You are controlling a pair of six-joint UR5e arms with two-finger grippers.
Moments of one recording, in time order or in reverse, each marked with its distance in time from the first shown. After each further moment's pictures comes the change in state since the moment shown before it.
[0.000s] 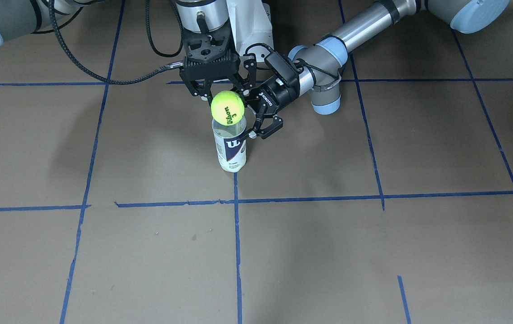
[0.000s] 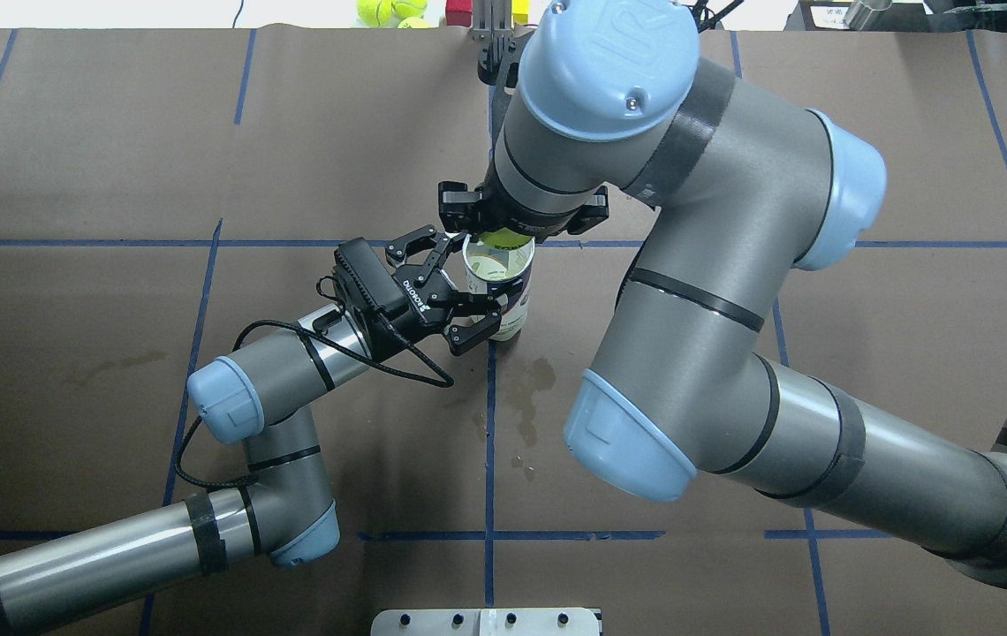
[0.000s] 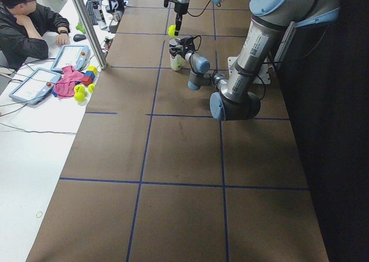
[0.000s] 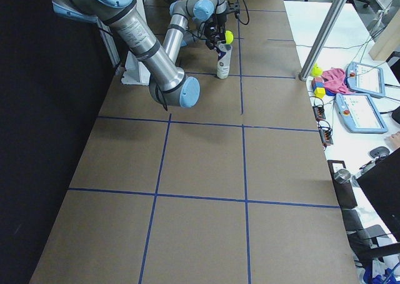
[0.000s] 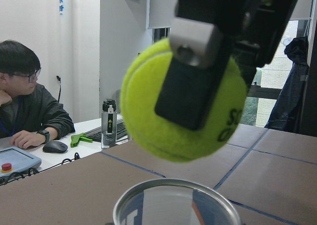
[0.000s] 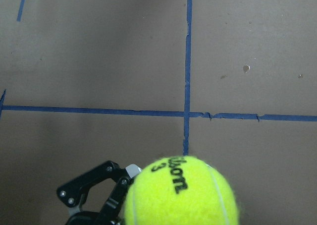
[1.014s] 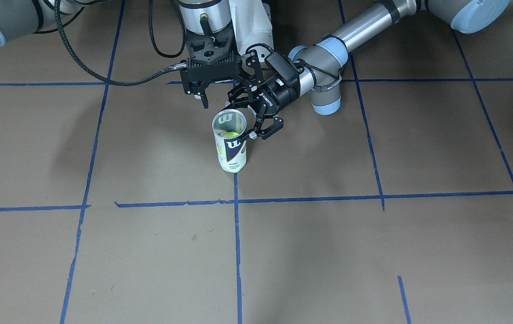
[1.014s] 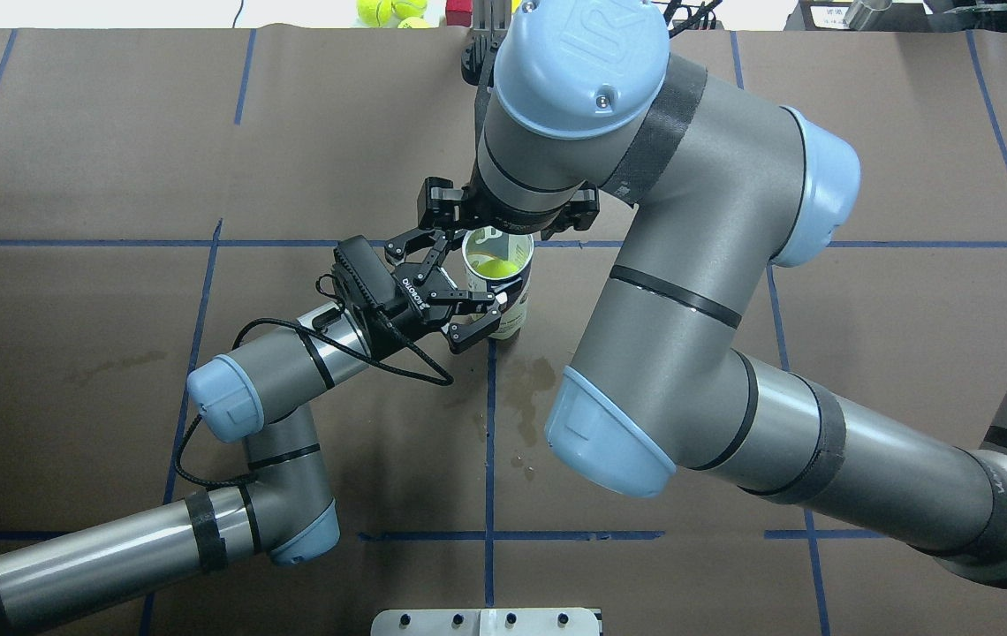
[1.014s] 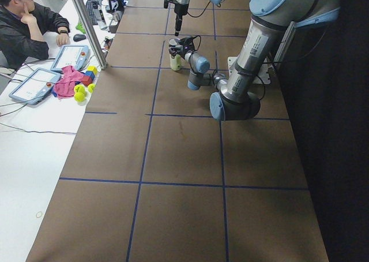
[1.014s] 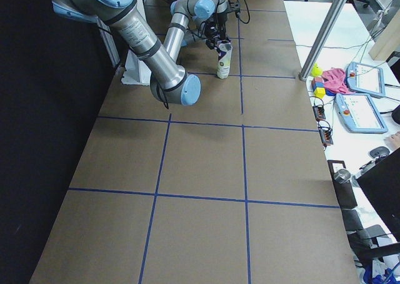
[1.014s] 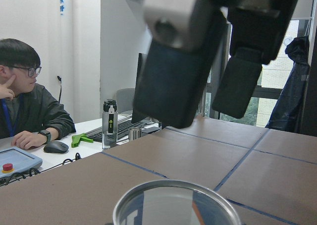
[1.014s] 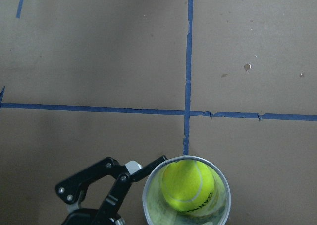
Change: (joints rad) left arm -0.003 0.000 0.000 0.000 0.000 0.000; right arm -0.004 0.000 0.002 -0.001 -0.002 -0.009
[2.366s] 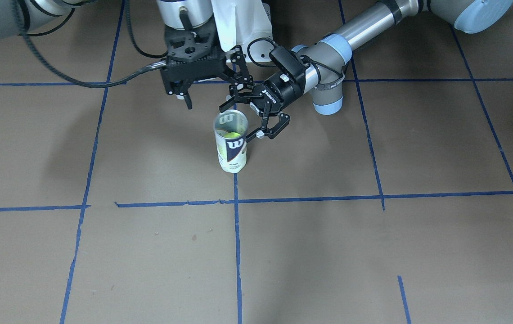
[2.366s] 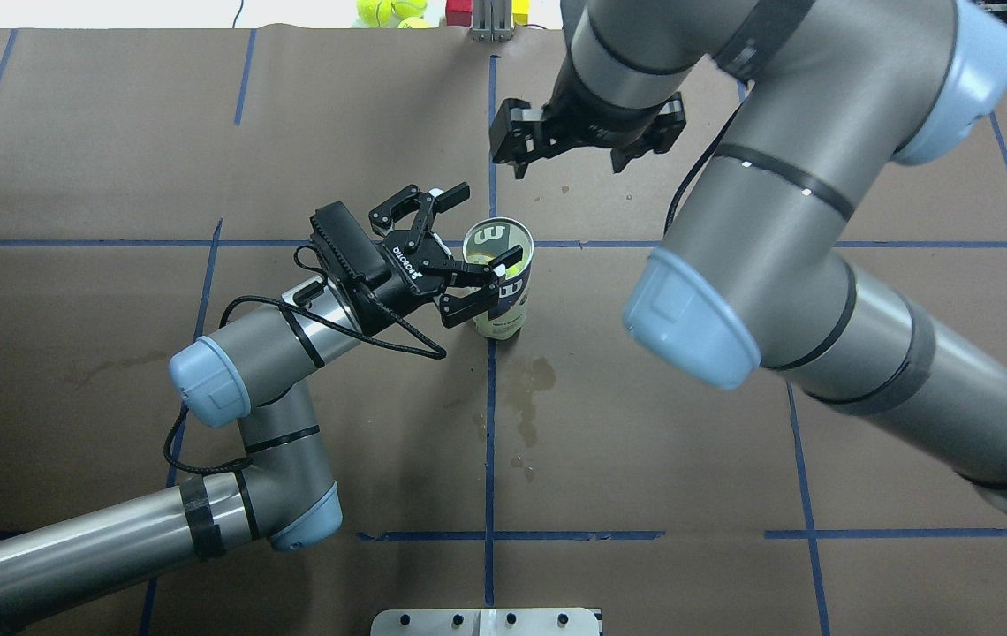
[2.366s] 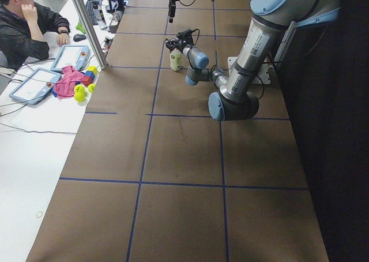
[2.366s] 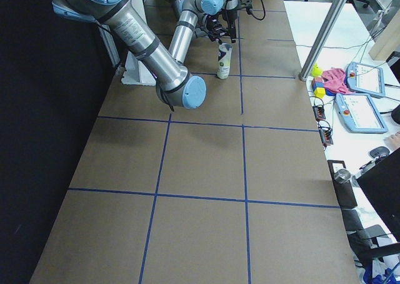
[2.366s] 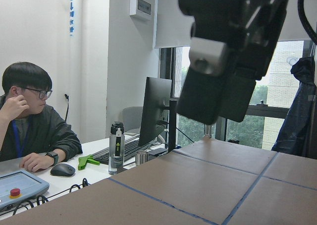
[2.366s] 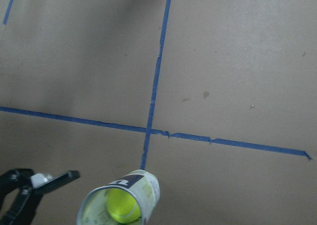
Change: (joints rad) left arm -0.031 0.000 -0.083 -0.003 0.021 -0.008; right arm 0.194 -0.040 0.052 -0.099 0.166 -0.240
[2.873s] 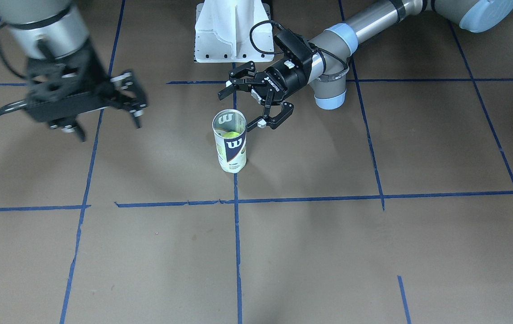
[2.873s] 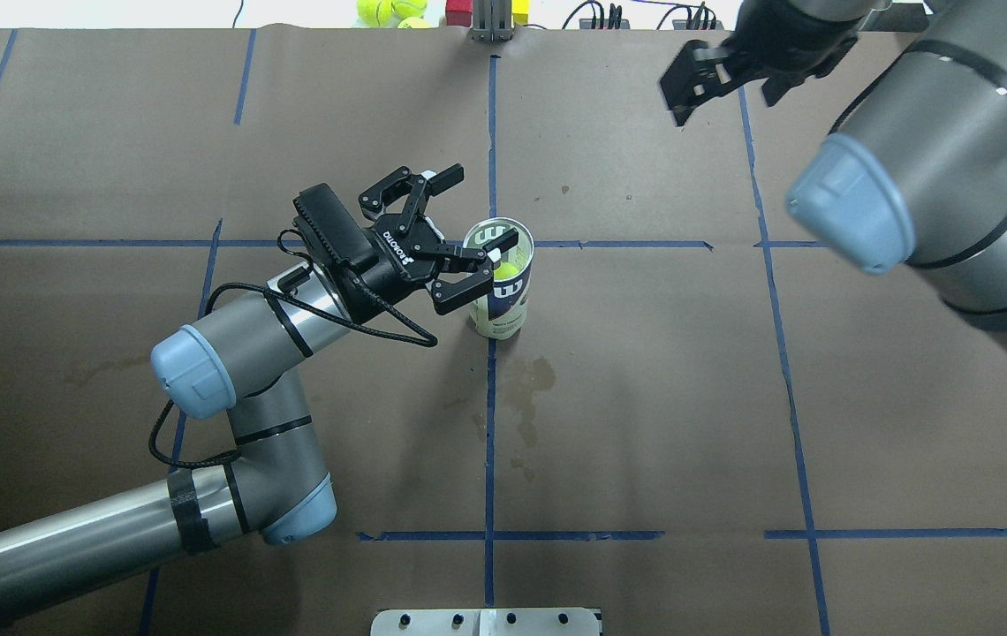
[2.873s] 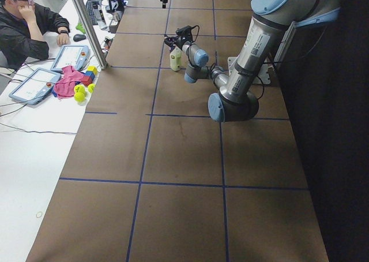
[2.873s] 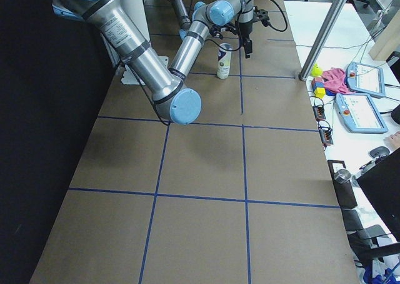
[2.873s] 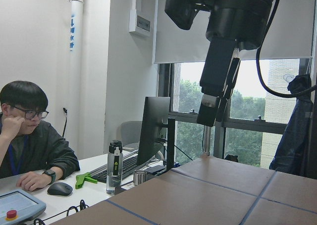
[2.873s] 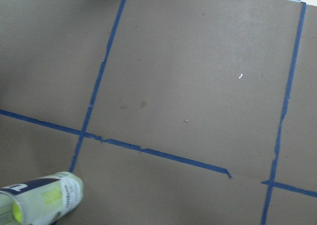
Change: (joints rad) left arm -0.021 0.018 -0.053 0.049 -0.009 -0.002; right arm 0.222 -0.183 0.022 -0.002 0.114 -0.383
